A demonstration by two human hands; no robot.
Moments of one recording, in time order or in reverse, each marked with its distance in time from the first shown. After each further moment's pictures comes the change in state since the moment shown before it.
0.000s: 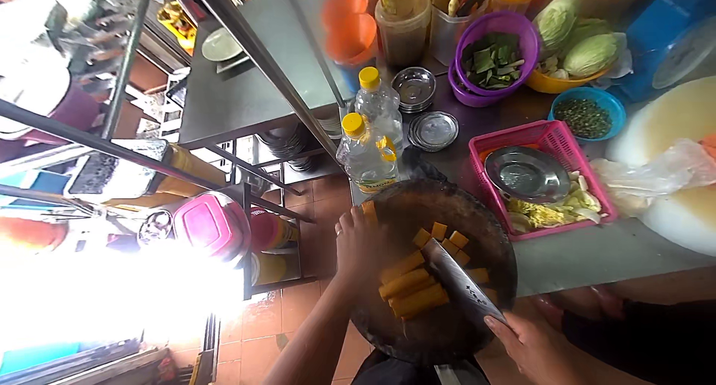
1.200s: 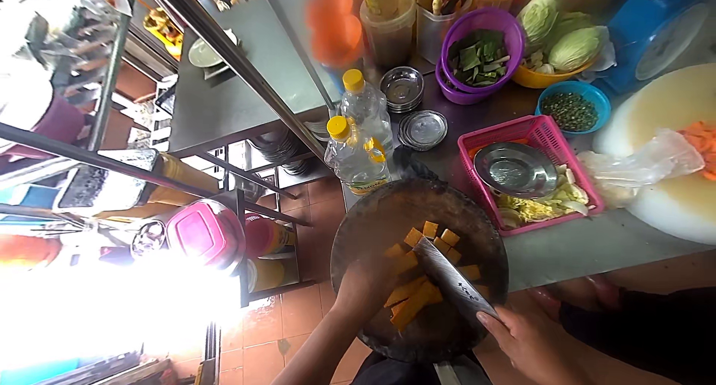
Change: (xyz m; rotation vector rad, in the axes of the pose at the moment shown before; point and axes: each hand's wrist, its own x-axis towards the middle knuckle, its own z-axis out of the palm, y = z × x) left_hand -0.060 -0.012 0.013 0.114 -0.193 0.539; right_hand 0.009 0.008 0.006 0.006 0.024 -0.006
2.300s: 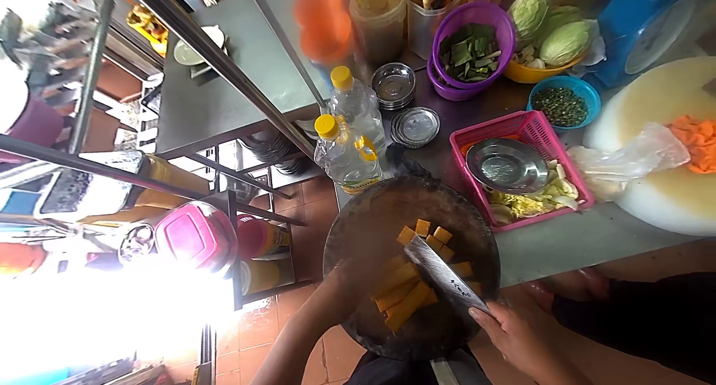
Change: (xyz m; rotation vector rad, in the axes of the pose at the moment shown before) left_hand -0.013 -0.035 -0.024 -0.245 -0.250 0.039; right_hand 0.002 0.002 0.000 0.003 -0.005 -0.008
